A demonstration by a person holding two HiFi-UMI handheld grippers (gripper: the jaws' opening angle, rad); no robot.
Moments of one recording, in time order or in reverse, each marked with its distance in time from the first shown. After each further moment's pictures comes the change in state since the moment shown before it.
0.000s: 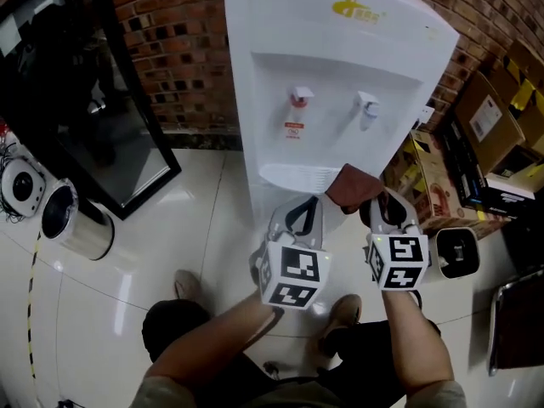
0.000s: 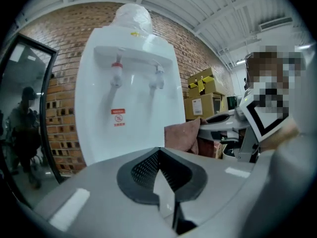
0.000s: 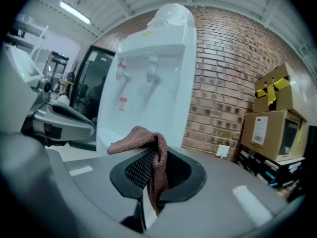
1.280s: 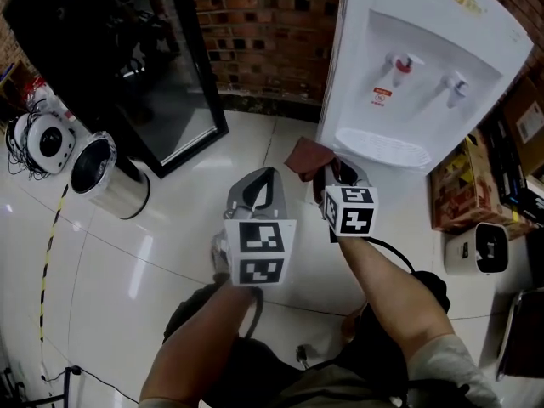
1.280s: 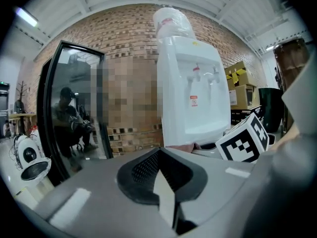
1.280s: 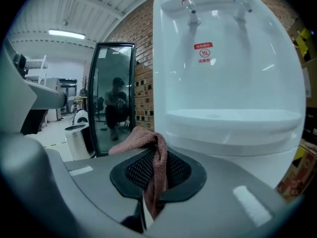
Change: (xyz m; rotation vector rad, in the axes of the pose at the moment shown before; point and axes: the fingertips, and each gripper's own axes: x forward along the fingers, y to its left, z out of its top) left arm -0.125 0.175 -0.071 -0.082 0.103 0.353; right arm 0.110 0.235 -0.043 0.177 0.092 0.266
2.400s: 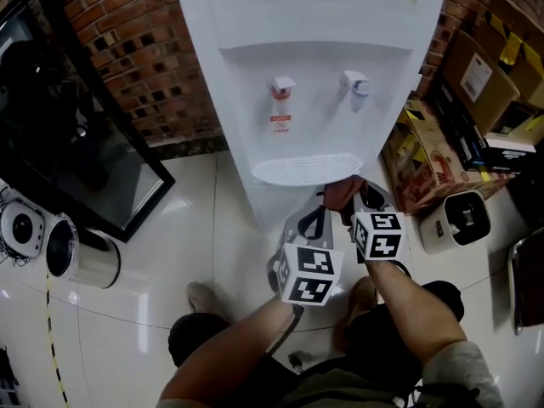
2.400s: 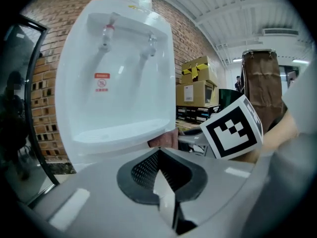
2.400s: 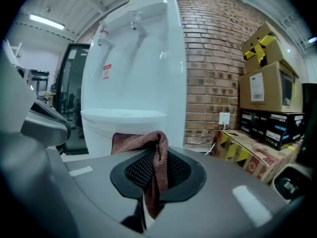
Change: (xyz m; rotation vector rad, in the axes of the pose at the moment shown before) left arm 0.066 -0.243 -0.001 0.088 0.061 -0.478; right arm -0.104 -0.202 -0.024 0.068 -0.012 -0.308
